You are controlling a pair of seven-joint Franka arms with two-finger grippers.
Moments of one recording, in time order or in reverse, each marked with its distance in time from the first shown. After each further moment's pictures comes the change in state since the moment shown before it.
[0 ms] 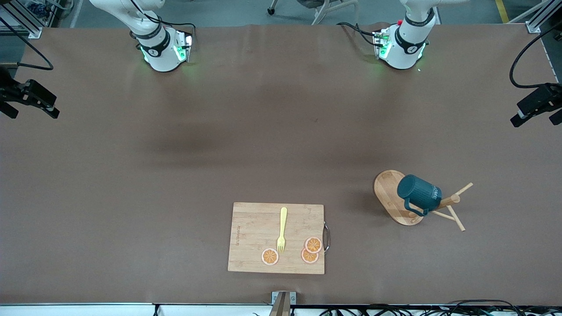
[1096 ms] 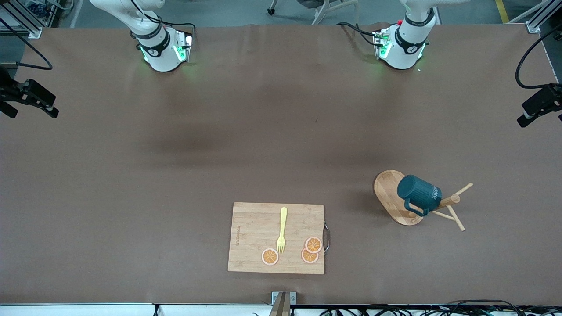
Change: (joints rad) left arm -0.008 0.000 0.006 0.006 0.068 0.000 0.000; right arm 0.000 0.000 -0.003 0.000 0.000 -0.006 0.000
